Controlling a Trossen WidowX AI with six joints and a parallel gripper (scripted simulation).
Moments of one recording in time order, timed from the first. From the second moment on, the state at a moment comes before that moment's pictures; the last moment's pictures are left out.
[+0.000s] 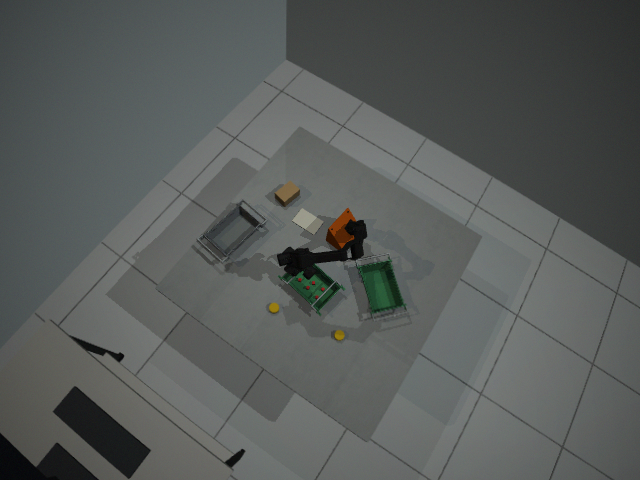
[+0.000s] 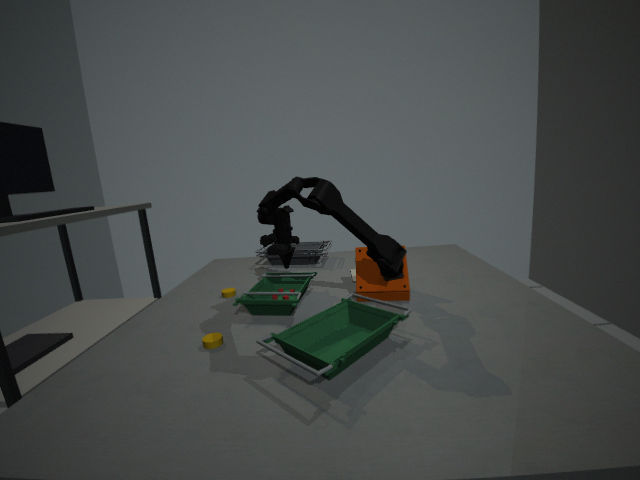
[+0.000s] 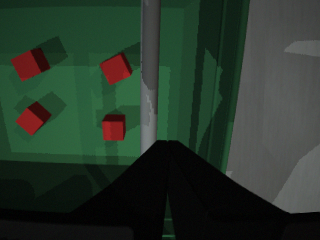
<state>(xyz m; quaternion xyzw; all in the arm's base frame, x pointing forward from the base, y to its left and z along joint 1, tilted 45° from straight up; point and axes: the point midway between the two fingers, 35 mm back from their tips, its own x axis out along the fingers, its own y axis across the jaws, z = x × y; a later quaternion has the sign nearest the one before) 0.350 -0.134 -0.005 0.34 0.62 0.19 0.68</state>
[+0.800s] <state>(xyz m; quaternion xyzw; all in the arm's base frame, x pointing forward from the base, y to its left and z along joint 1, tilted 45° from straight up) 0.350 -0.134 -0.005 0.34 0.62 0.19 0.68</state>
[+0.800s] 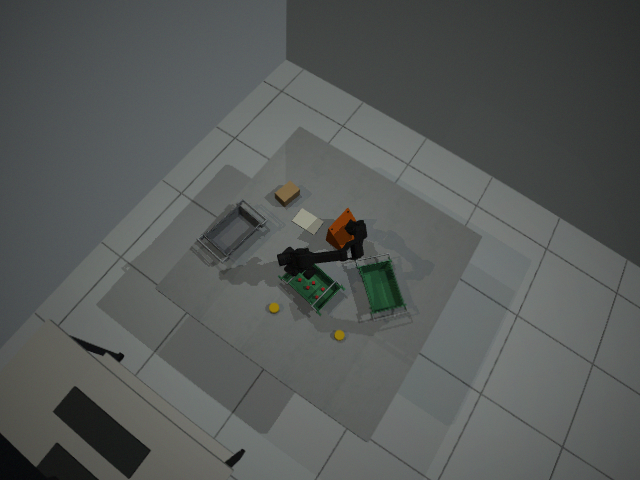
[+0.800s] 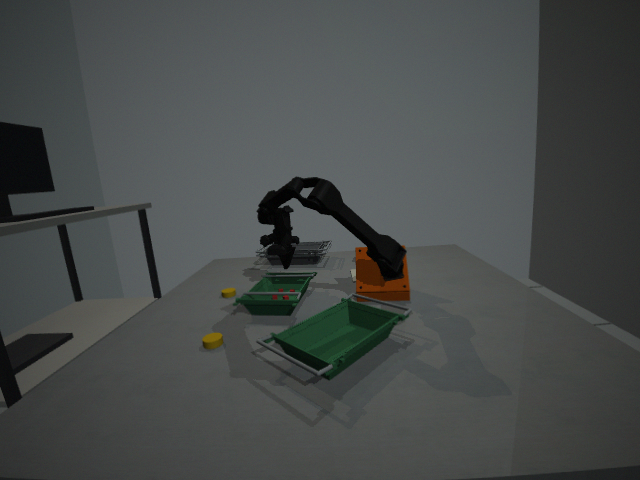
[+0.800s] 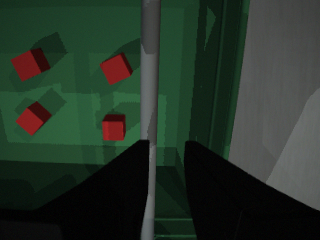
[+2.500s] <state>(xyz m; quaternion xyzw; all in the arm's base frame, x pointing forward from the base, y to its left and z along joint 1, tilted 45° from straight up) 0.245 0.136 0.217 -0.02 0.45 0.47 0.76</state>
